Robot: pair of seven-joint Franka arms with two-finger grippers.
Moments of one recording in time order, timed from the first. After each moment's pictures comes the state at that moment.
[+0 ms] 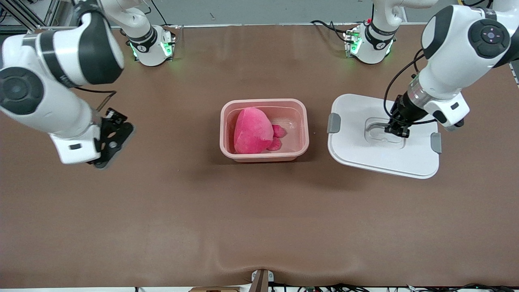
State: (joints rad) left arm -0.24 -0.02 -0.04 -1.92 -0.03 1.96 -1.64; right arm 0.28 0.33 -0.09 -1.32 -0.10 1.49 -0.78
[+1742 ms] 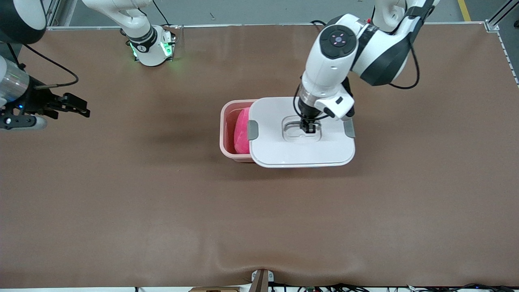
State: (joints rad) left arm -0.49 0.28 -0.21 -1.62 0.02 1.96 -2.31; right arm 0.05 -0.04 -0.07 -1.74 0.04 1.63 -0.04
